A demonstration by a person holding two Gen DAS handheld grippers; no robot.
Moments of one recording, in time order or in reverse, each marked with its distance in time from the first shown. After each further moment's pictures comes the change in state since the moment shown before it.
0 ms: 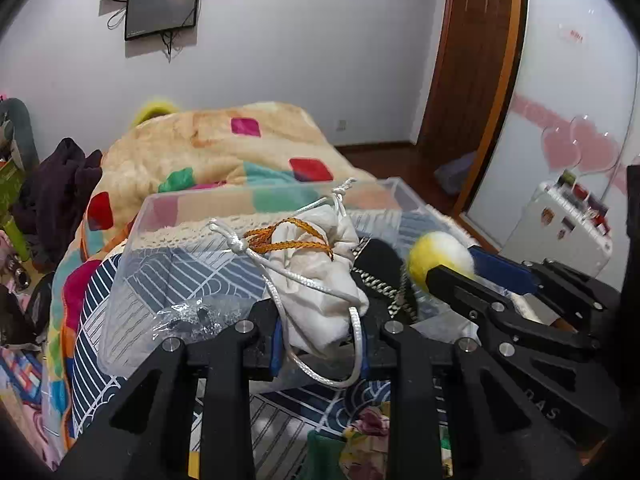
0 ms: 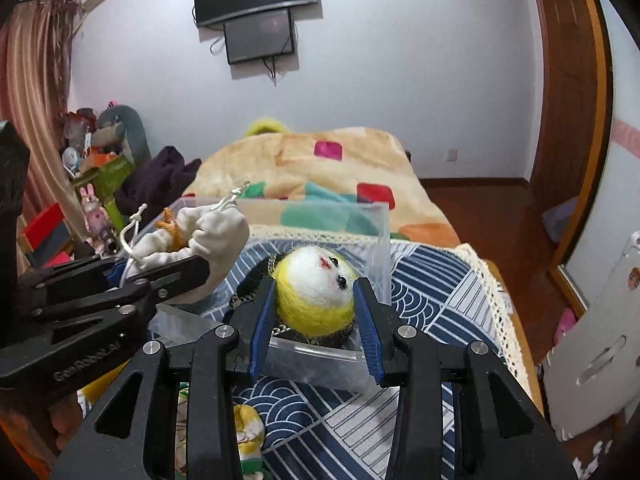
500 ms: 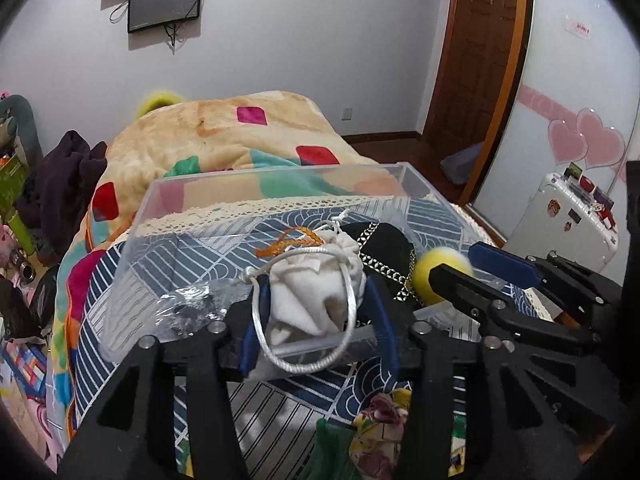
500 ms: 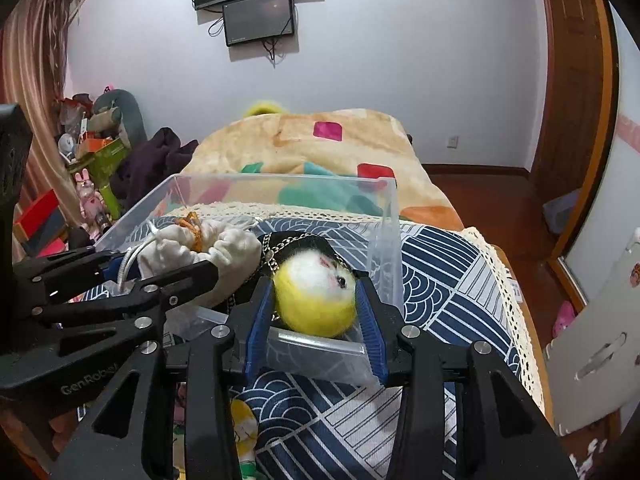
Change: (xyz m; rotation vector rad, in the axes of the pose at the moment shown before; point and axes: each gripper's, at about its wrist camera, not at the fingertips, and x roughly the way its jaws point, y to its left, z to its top) left arm -0.004 0.005 -0.006 -0.010 0.018 0.009; right arm 0.001 -0.003 -0.002 0.004 0.049 0.006
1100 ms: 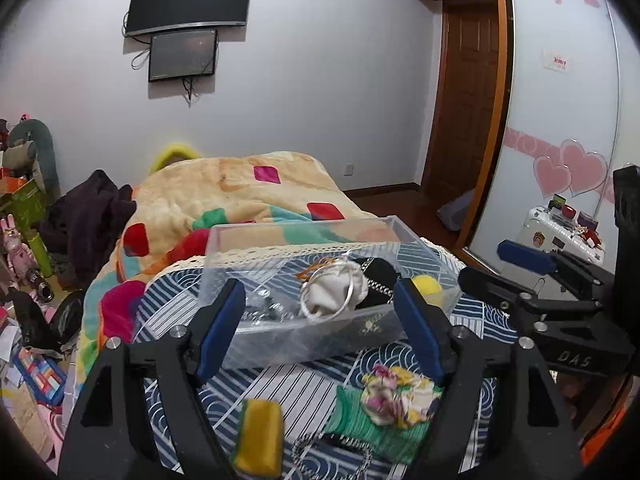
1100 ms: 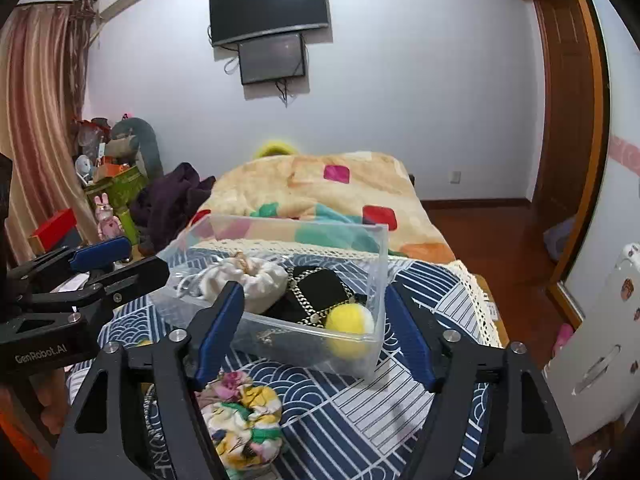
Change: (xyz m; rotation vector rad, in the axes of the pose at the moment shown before) left arm -0.097 0.014 -0.021 0.011 -0.213 0.018; right arm -0.058 0.008 0.004 -0.037 -0.147 0.024
